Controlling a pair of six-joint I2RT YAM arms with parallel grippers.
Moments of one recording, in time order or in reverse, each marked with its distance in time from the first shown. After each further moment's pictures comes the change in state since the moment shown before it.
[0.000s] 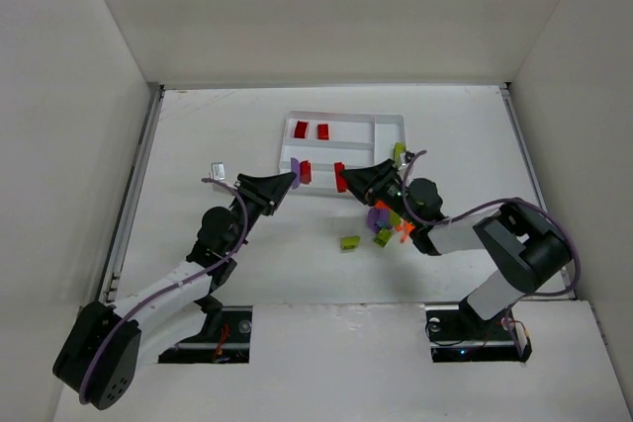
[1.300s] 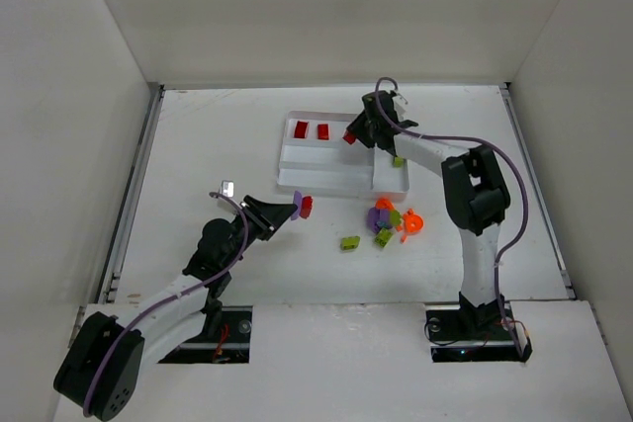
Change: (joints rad) left arm 0.062 -0.065 -0.148 -0.122 0.199 0.088; right arm -0.153 0.511 1.130 -1.358 0.386 -0.473
